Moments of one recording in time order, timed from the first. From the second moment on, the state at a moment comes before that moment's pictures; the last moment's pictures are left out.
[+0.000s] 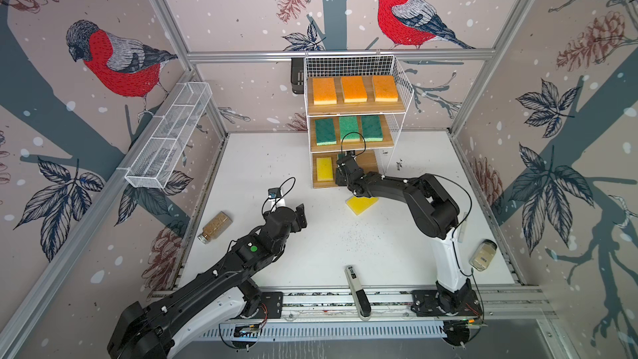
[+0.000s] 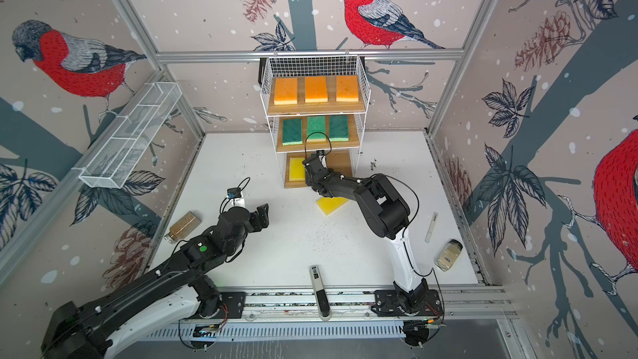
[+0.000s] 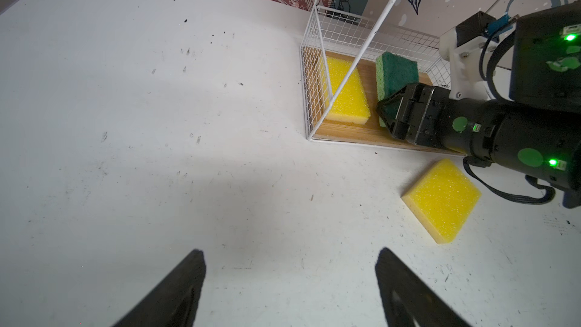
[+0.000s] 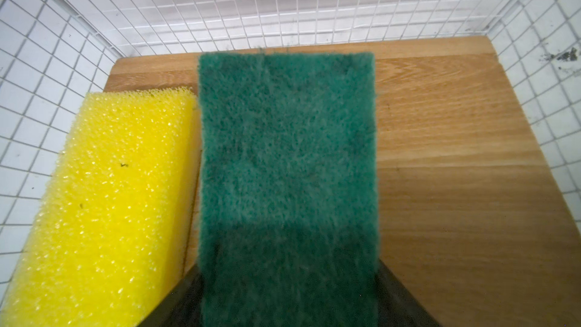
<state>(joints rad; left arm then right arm) -0.73 0.81 0.46 -0.25 -0.47 -0.62 0.73 2.16 1.42 -0.05 0.37 0.45</state>
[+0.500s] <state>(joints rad) -0.73 0.83 0.47 -0.25 -0.47 -0.62 0.73 2.18 1.44 -0.06 0.37 0.44</state>
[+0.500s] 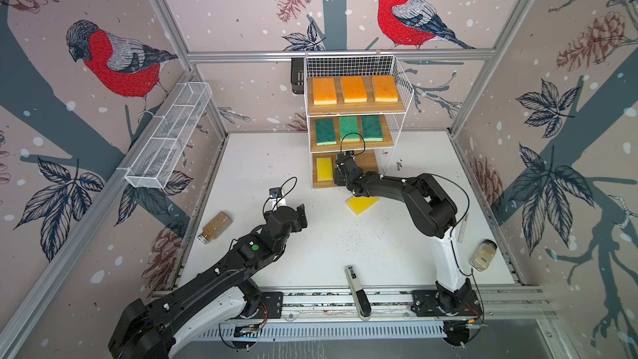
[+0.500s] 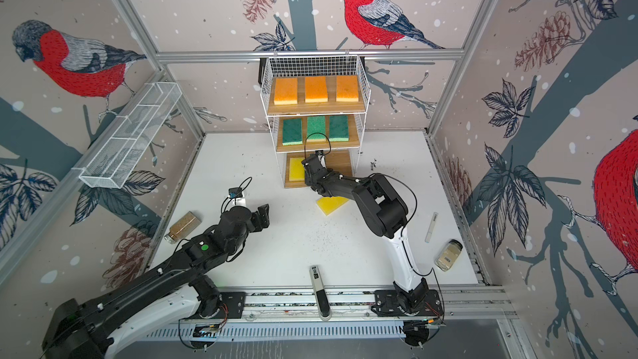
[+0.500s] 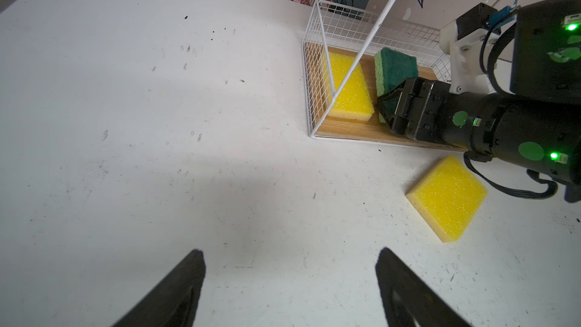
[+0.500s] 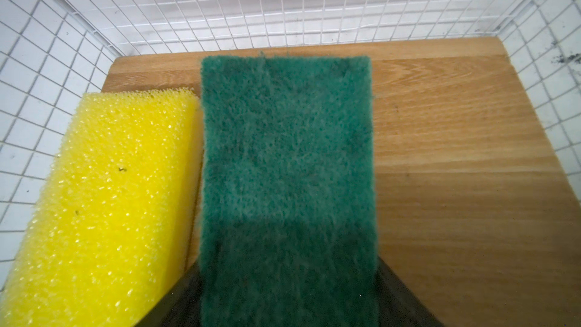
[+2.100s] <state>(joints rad) -0.73 0.83 0.54 -0.31 -0.50 -0.60 0.73 2.18 1.48 -0.14 0.39 0.48</state>
